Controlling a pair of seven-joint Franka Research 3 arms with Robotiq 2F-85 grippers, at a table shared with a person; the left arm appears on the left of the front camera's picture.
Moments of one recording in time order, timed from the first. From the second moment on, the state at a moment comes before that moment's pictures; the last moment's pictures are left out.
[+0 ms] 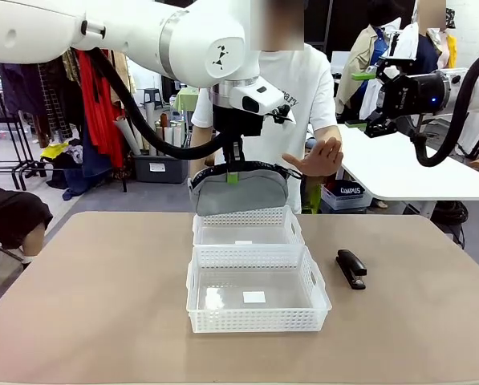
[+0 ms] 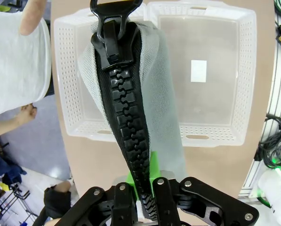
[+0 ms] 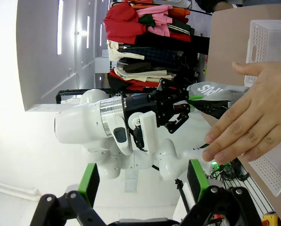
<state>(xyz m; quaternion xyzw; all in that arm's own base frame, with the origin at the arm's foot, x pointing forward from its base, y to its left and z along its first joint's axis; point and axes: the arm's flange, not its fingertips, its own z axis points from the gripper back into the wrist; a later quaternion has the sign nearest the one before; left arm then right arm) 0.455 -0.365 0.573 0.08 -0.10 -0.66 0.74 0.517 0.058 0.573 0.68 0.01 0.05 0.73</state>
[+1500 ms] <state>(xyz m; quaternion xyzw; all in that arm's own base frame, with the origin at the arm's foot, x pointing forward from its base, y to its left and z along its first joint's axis) 0.455 -0.365 0.573 0.08 -0.10 -0.66 0.74 0.517 0.058 0.573 0.68 0.01 0.05 0.73</state>
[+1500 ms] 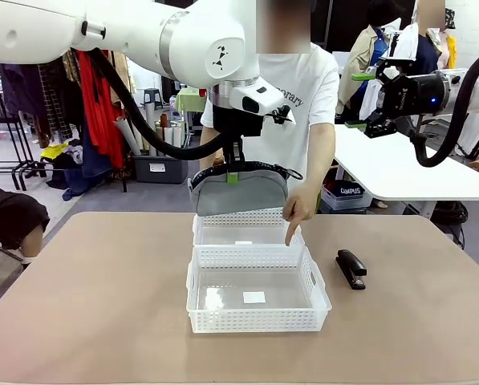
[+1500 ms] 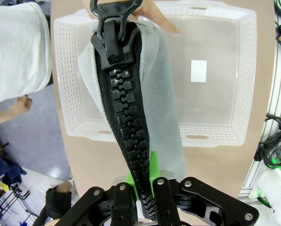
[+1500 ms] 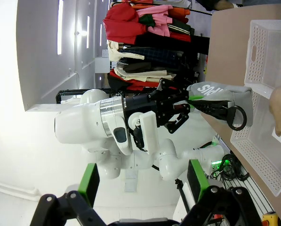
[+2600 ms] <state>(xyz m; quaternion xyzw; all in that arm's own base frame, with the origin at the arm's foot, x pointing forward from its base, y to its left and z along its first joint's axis) 0.430 -0.384 0.567 0.08 -0.08 -0.68 0.72 0.517 0.058 0.573 0.68 0.01 0.05 0.73</state>
